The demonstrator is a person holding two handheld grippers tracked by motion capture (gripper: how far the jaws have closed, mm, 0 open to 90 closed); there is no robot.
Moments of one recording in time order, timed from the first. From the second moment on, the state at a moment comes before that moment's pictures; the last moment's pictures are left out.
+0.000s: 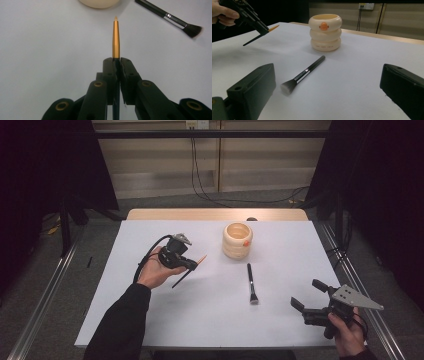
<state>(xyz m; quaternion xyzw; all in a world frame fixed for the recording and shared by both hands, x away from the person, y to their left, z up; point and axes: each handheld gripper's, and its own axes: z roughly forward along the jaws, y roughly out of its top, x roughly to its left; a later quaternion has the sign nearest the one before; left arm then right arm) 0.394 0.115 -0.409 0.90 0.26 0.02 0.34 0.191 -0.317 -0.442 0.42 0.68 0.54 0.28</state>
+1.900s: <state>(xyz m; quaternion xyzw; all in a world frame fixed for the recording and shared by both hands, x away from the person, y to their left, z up) 0.315 0.152 -0.391 0.75 0.27 0.10 0.60 0.191 -0.316 -0.442 0.42 0.68 0.54 0.28</state>
